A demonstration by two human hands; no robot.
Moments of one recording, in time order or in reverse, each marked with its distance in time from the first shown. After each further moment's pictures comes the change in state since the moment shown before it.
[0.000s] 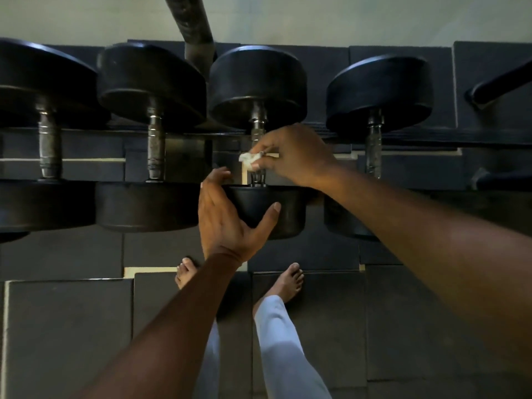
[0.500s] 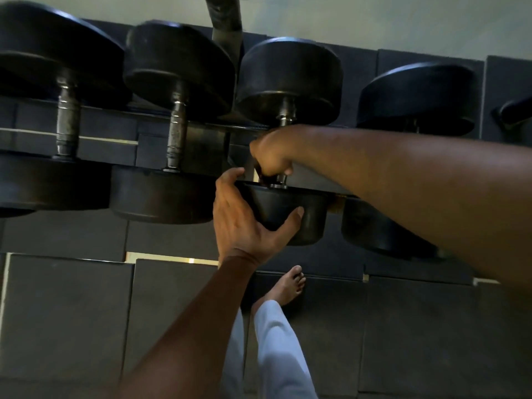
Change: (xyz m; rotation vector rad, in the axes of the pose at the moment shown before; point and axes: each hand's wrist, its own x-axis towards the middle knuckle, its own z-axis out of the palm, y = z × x) left_hand -0.001 -0.003 0.001 -0.076 0.081 -0.050; right_hand 0.086 -0.055 0.035 -0.630 -0.745 0.025
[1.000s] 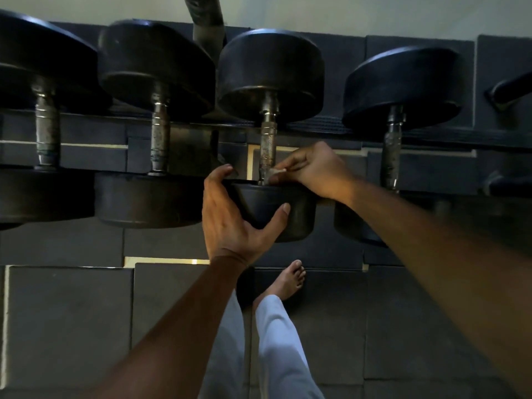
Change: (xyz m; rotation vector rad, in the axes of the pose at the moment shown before) left_hand 0.000 -0.003 0.000 -0.016 -0.026 0.014; right_hand -0.059 0.063 0.107 1.182 0.433 0.095
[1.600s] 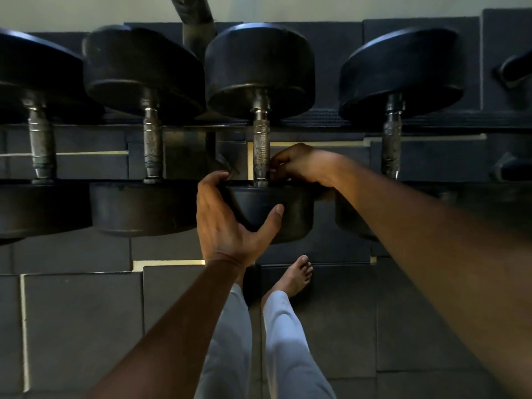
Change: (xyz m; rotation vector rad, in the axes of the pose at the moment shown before) left_hand 0.000 -0.002 -0.002 0.042 -0.028 -0.002; right_hand 0.040 0.002 0.003 -0.013 -0.259 0.200
